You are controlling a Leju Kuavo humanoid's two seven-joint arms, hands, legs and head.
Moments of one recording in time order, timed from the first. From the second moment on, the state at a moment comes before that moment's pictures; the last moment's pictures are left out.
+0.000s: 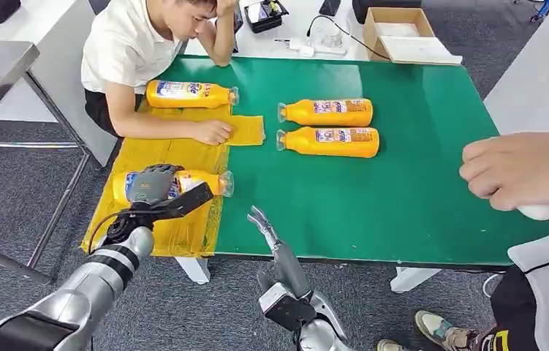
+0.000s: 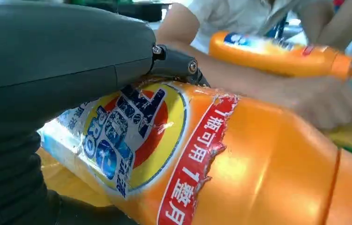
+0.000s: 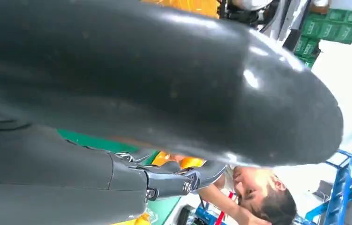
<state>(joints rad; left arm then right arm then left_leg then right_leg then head) -0.63 -0.01 -0.33 -0.54 -1.17 0.28 0.03 -0.16 0.15 0.68 -1.09 0.39 -0.22 -0.70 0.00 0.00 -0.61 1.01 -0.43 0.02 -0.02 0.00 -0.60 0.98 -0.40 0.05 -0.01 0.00</state>
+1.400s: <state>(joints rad) -0.34 0.00 -0.19 -1.15 0.00 -0.07 -0.38 -0.17 0.09 0.66 -1.04 0.43 -0.47 -0.70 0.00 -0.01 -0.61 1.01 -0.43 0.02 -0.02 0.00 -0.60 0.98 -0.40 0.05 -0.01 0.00</state>
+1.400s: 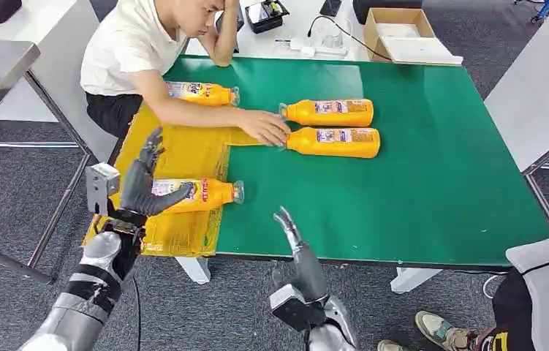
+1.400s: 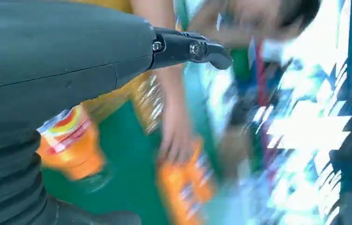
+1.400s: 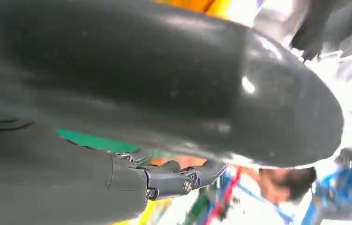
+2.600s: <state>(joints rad) -0.01 -0.10 -0.32 -1.59 -0.02 0.23 -0.49 -0.54 -0.14 0.32 -0.52 1.05 -0.44 -0.30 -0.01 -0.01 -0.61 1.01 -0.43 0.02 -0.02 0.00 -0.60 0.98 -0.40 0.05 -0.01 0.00</state>
